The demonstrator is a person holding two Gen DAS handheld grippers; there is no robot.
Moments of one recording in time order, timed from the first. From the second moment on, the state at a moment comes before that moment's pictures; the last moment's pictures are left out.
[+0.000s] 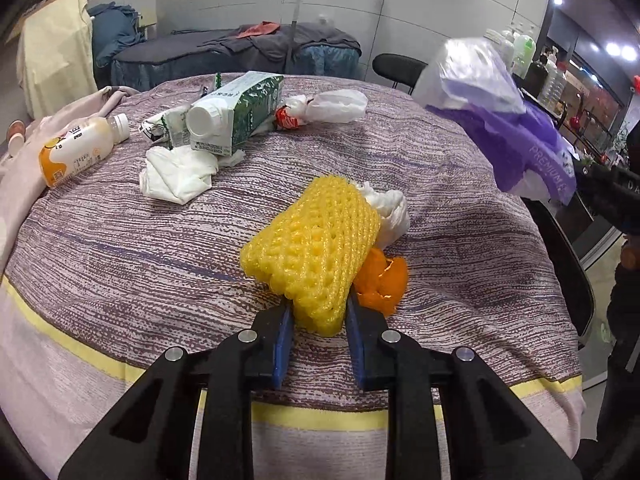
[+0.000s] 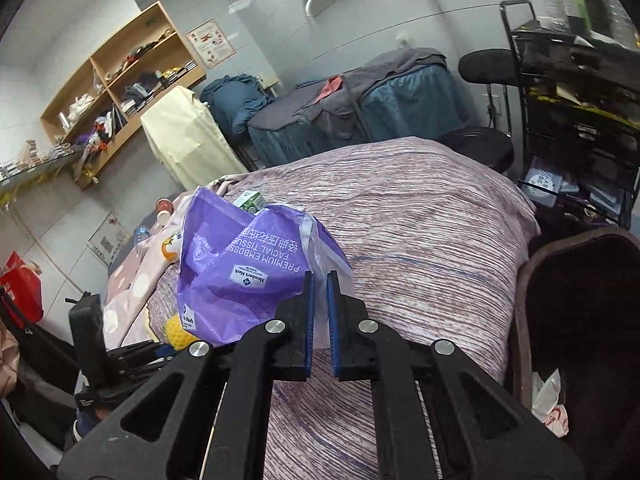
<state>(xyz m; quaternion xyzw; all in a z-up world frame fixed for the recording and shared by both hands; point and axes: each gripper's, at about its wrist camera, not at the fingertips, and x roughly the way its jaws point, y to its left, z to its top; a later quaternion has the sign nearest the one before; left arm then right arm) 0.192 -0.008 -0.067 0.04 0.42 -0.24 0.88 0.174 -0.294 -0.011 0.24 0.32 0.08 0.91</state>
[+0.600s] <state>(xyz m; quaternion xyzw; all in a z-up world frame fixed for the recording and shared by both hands) 0.133 -0.071 -0.013 0.02 0.33 -0.29 0.90 0.092 -0.374 -0.023 0.27 0.28 -0.01 0.92</state>
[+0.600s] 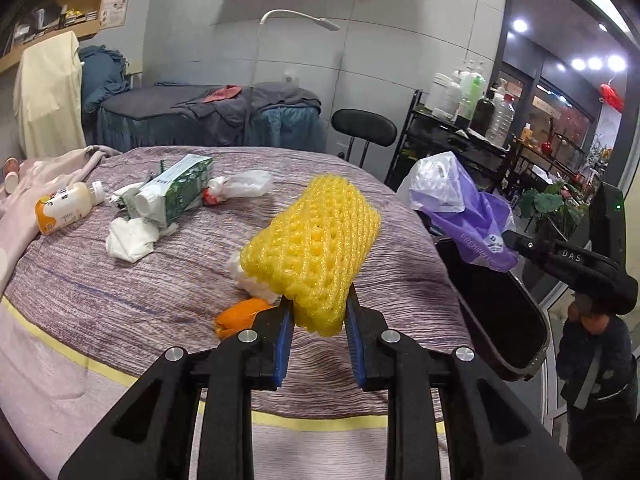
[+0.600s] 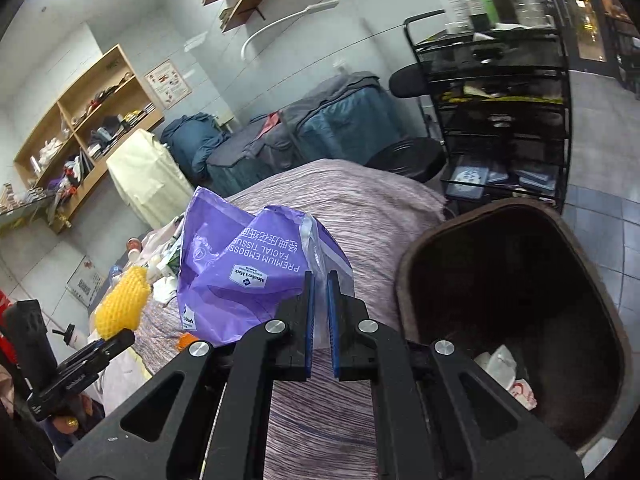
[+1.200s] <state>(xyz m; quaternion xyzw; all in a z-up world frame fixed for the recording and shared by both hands) 0.096 -0.206 -0.020 0.07 0.33 -0.41 0.85 0.011 -0.473 -0.067 0.32 0.29 -0.17 0.89</state>
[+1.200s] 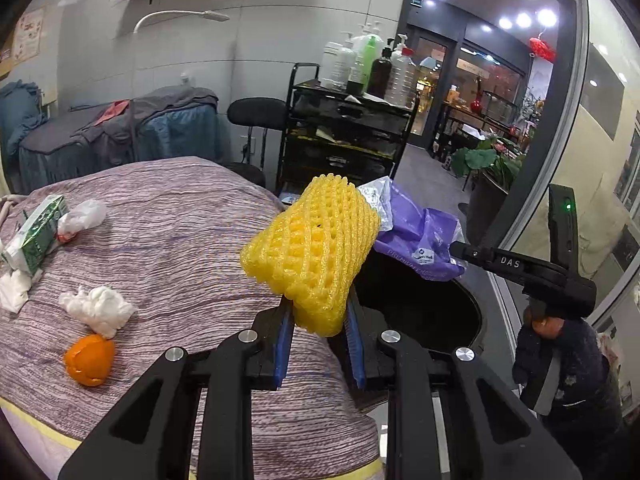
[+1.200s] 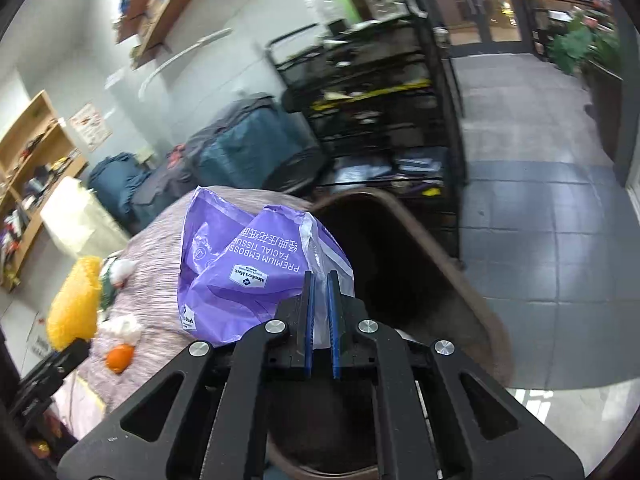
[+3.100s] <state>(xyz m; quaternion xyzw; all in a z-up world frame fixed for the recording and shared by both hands) 0.090 -0.373 -0.076 0.18 0.37 -0.44 0.80 -0.054 -0.532 -0.081 0.30 0.27 -0.35 0.85</state>
